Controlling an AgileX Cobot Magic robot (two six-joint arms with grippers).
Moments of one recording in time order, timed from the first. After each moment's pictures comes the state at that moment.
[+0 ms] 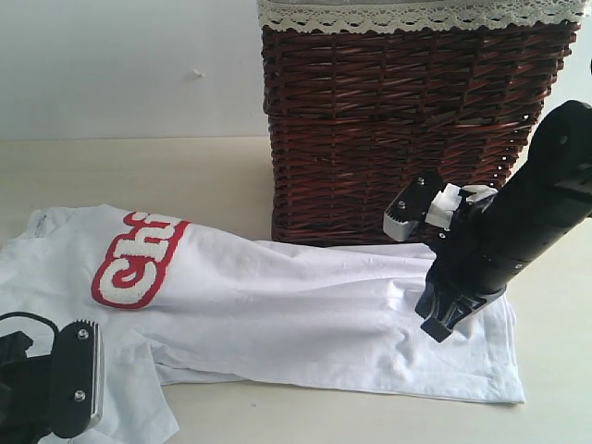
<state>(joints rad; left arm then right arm) -0.54 1.38 -0.40 -0.20 0.47 0.97 0.15 1.75 -0.90 0.45 0.64 -0.98</state>
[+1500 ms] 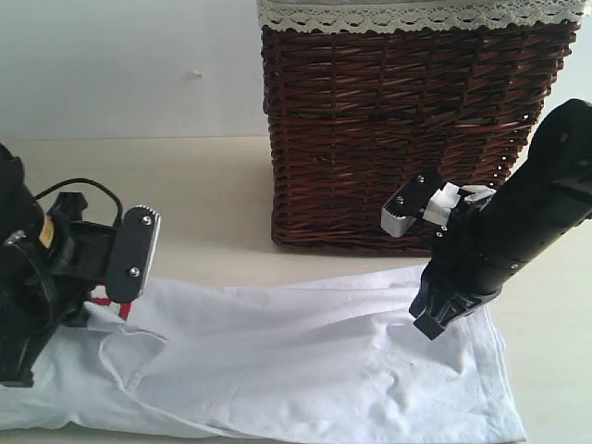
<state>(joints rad) -0.54 1.56 -0.86 0.25 0.77 0.91 0.15 1.75 -0.90 0.51 0.66 -0.98</state>
